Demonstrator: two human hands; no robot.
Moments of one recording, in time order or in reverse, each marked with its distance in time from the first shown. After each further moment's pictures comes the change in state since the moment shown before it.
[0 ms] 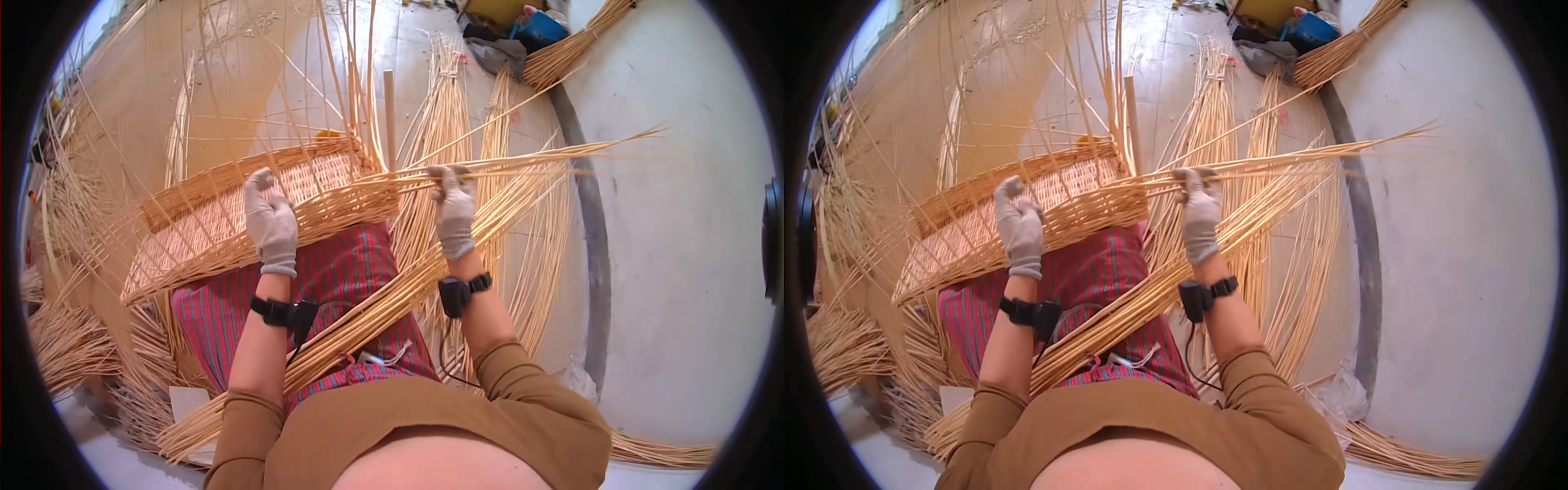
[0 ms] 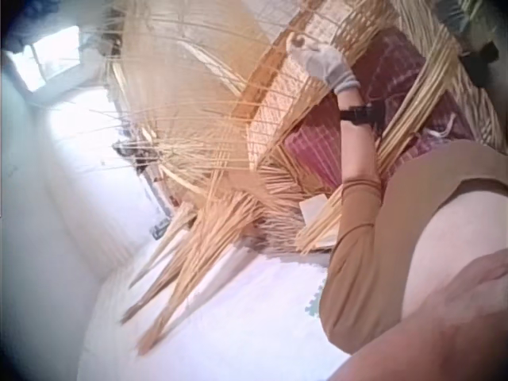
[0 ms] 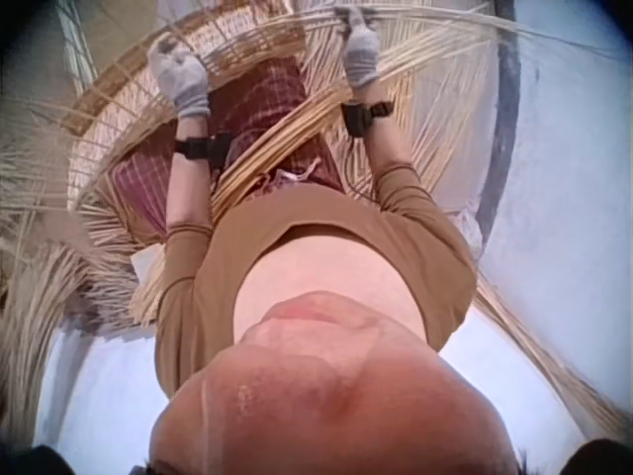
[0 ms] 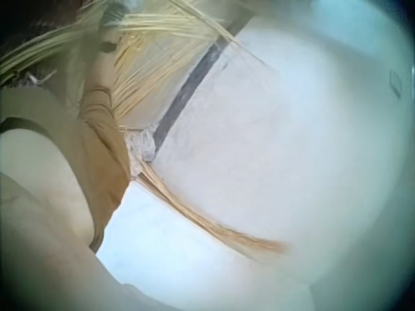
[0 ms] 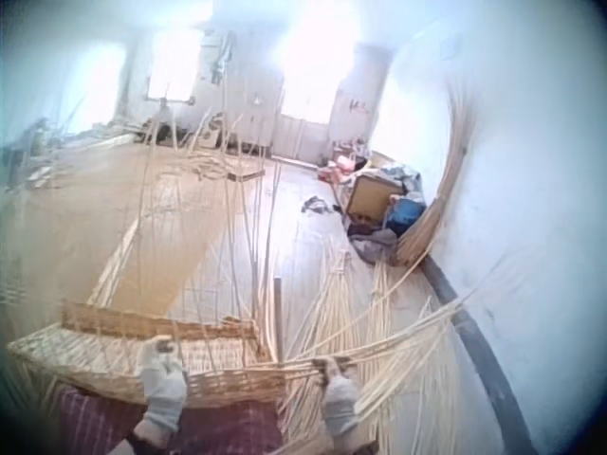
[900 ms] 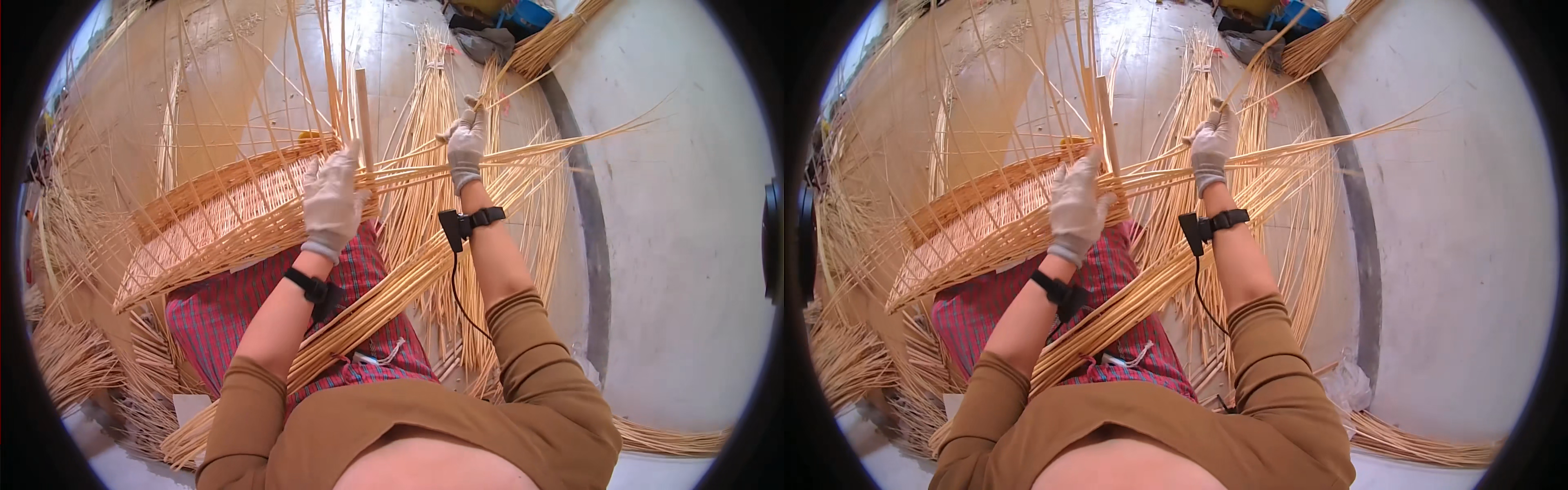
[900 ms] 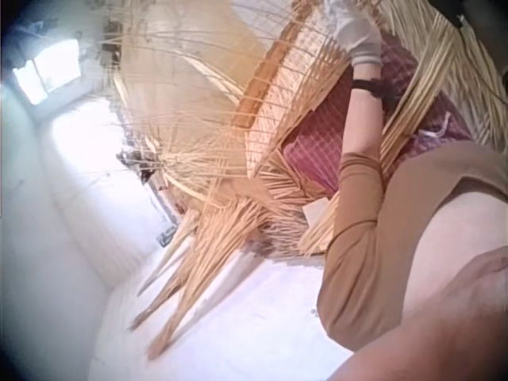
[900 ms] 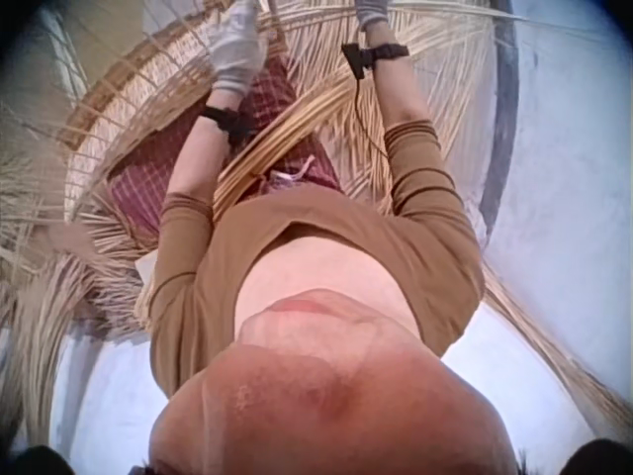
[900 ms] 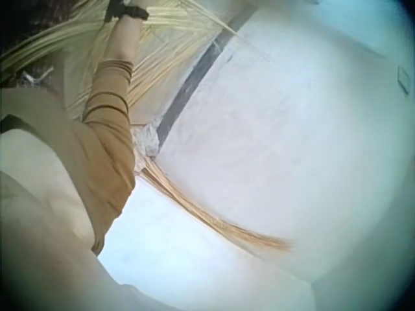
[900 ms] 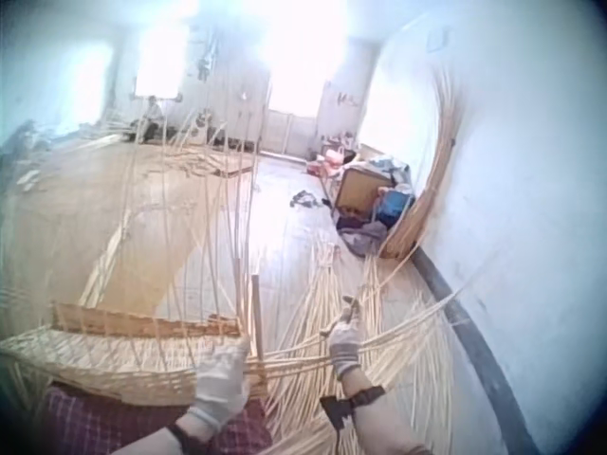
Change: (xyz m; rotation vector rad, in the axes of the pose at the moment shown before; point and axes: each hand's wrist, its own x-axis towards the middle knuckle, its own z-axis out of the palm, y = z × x) left_hand -0.026 0.011 0.089 0.616 0.053 0.723; right_hand 0.110 -0.026 -0.004 -0.436 0.086 -0.229
